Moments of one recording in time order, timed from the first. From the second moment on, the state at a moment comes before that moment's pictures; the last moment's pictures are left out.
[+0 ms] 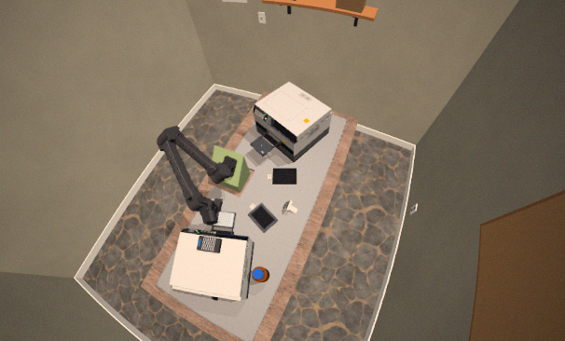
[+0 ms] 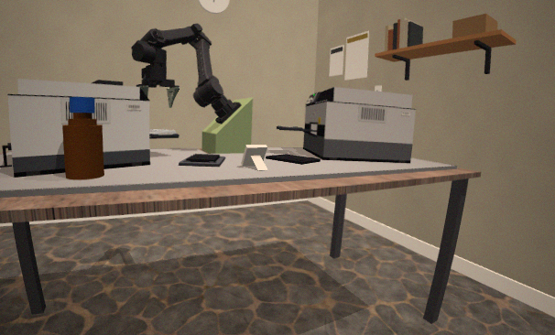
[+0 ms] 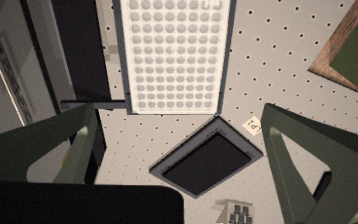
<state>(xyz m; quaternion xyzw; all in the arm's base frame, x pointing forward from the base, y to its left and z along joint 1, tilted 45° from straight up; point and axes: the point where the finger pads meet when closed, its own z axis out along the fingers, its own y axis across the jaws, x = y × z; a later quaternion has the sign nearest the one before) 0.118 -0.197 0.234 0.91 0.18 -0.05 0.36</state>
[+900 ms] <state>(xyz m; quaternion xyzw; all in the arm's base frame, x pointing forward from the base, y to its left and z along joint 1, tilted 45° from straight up) 0.118 -0.202 0.231 0.91 0.18 -0.05 0.37</state>
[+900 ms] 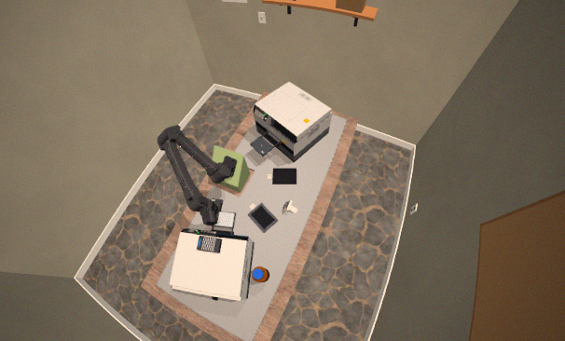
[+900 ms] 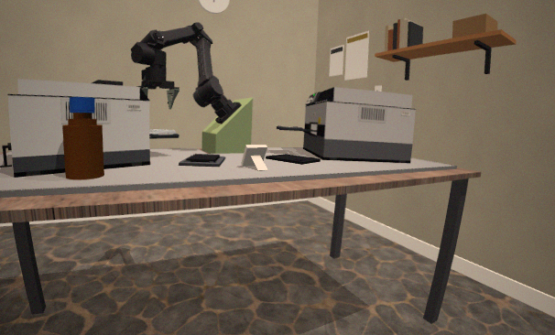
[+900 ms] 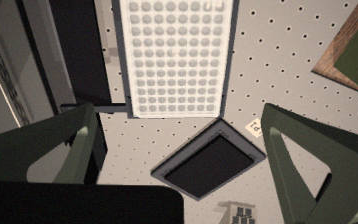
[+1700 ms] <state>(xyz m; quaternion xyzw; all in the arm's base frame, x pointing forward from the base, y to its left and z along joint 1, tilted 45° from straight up) 0.118 -0.211 0.224 0.91 0.18 -0.05 0.37</state>
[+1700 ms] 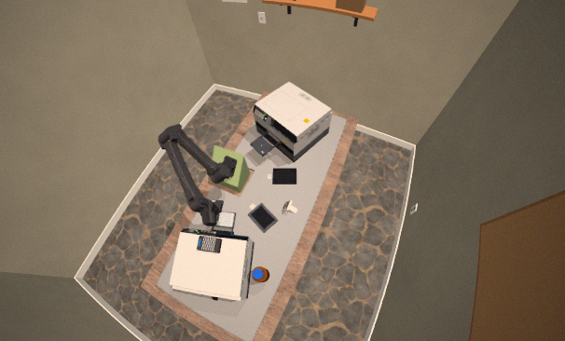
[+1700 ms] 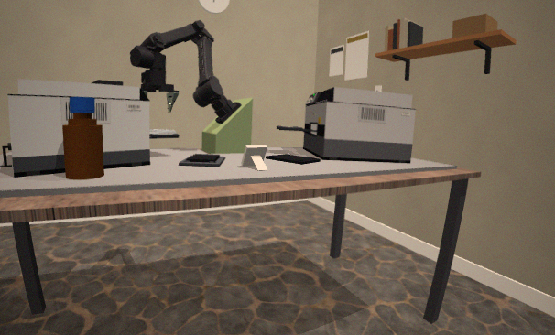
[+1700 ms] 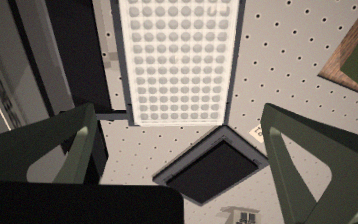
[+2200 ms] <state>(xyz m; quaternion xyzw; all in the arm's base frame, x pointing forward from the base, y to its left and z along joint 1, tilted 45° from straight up) 0.119 -0.217 0.219 0.91 0.18 -0.05 0.37</state>
